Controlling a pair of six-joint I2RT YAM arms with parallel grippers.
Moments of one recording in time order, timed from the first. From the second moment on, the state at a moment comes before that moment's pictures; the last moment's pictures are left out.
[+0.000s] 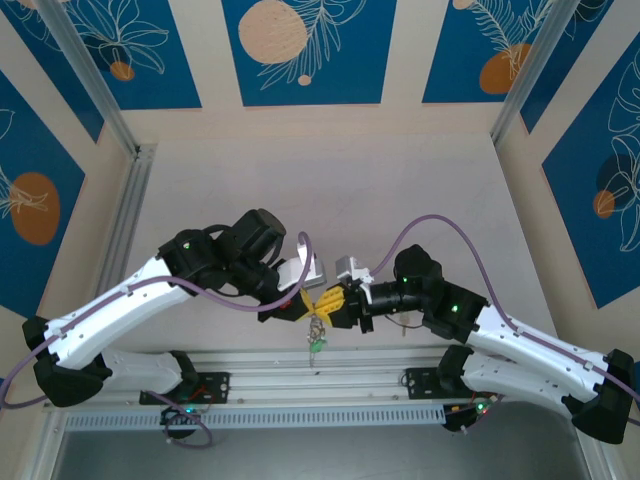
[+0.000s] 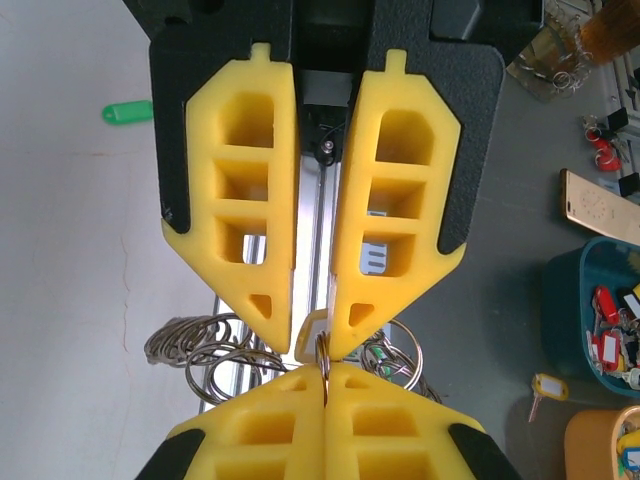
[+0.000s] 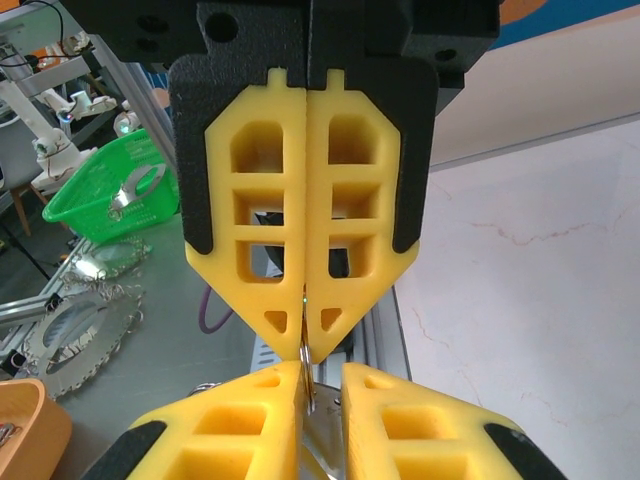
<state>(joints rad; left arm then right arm) -1.00 1.22 1.39 -1.12 0.56 0.18 0.95 0.81 0.66 -0.10 -0.67 0.13</state>
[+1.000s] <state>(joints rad) -1.00 1.06 1.28 -0.99 0.58 0.12 0.89 0.70 0.59 -0.01 -0.71 0.19</state>
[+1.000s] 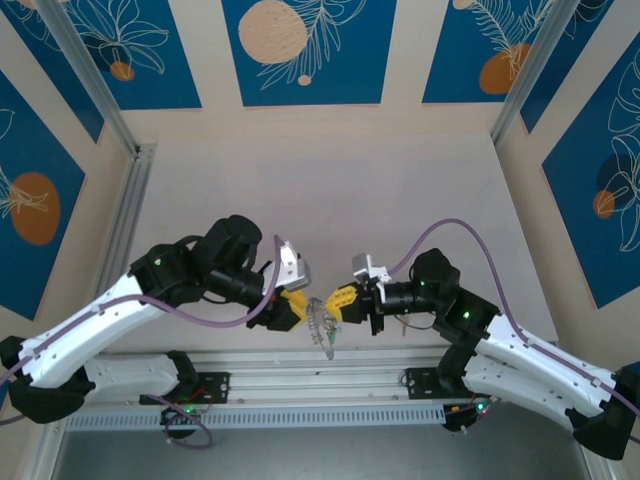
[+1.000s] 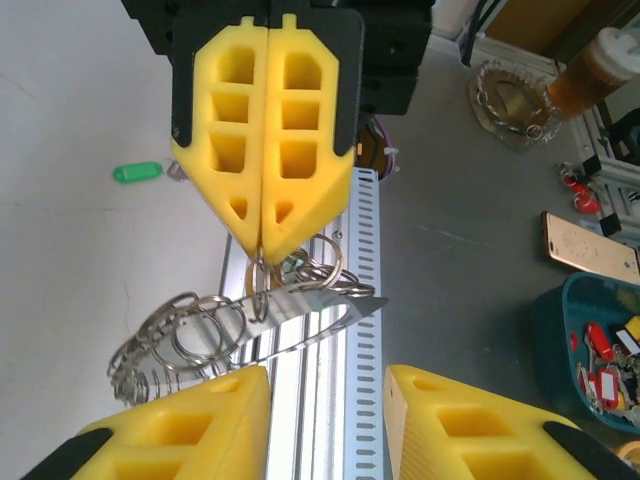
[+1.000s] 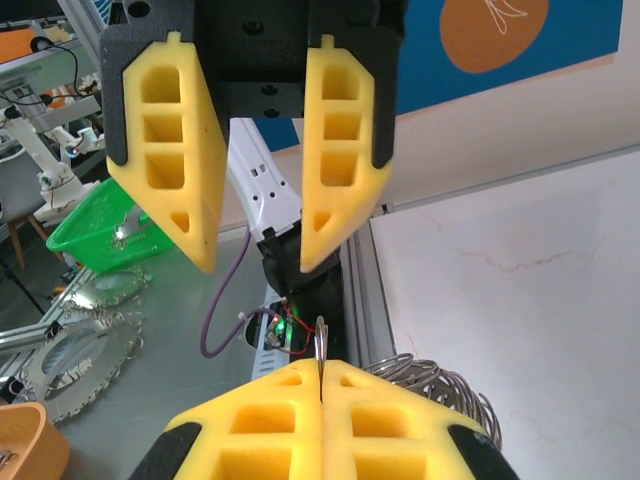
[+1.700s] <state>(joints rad) -1.00 0.97 1.13 -0.69 0.56 0.03 0.89 0.67 0.46 0.42 -0.73 0.40</state>
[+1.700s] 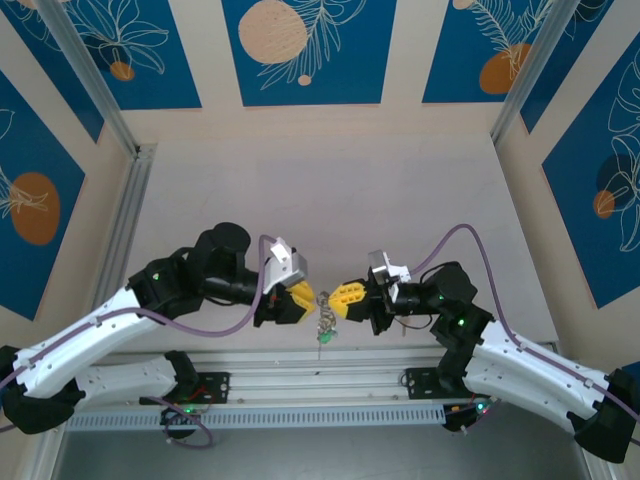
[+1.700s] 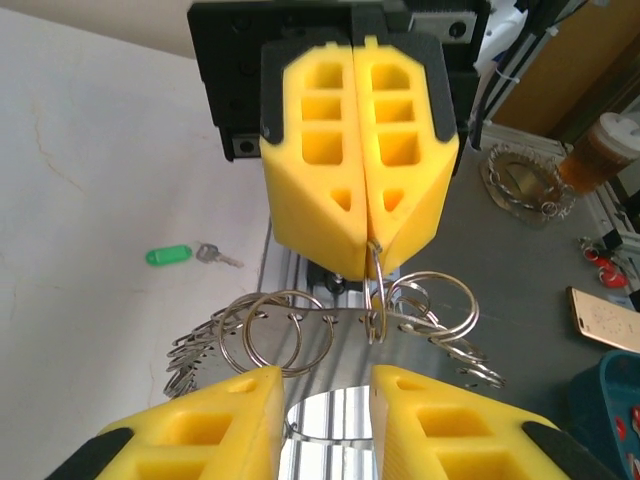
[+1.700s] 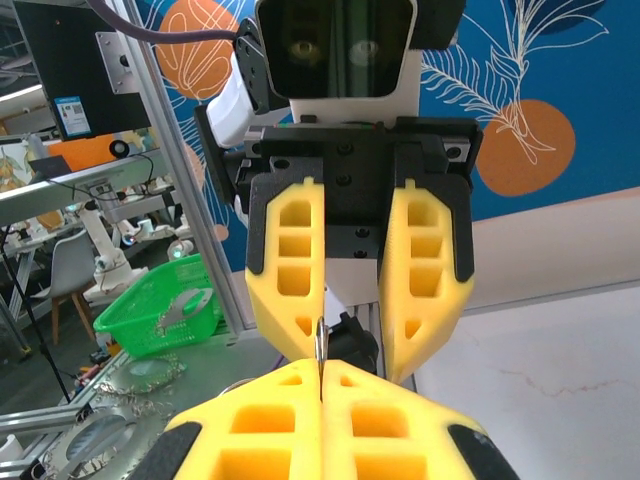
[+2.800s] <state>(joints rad) -1.00 0.98 1.14 -0.64 0.58 0.01 0.89 0.67 0.46 0.42 -0.71 0.41</state>
